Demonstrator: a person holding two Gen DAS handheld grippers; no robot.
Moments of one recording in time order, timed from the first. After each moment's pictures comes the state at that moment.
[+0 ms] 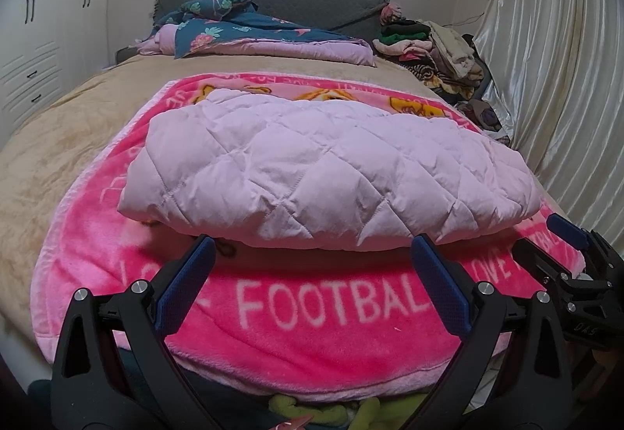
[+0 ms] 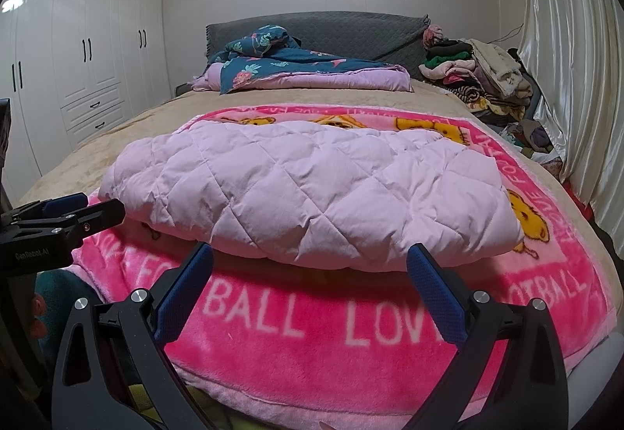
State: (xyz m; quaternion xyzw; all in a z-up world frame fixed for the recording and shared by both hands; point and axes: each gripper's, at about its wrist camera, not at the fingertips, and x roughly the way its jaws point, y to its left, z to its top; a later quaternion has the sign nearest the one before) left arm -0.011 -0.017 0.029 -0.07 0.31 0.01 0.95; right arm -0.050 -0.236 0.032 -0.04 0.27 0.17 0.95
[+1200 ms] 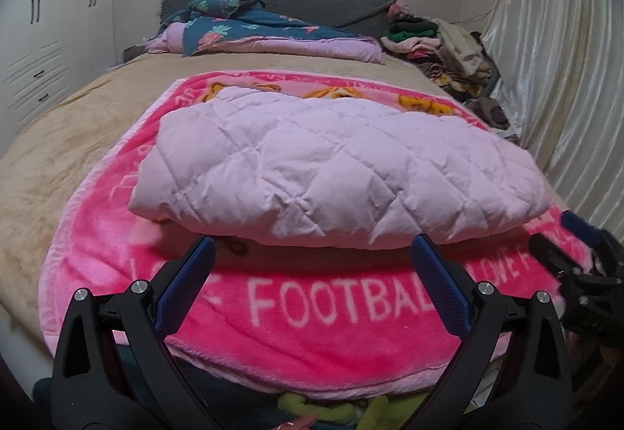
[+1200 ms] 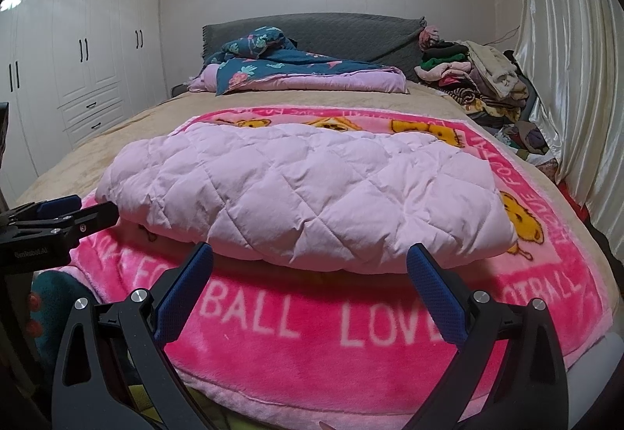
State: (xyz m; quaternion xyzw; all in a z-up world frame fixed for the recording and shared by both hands) left arm -0.012 -0.016 0.031 -0.06 0.32 0.03 0.94; right arm -0.053 -0.241 0.035 -0.04 0.26 0.16 0.95
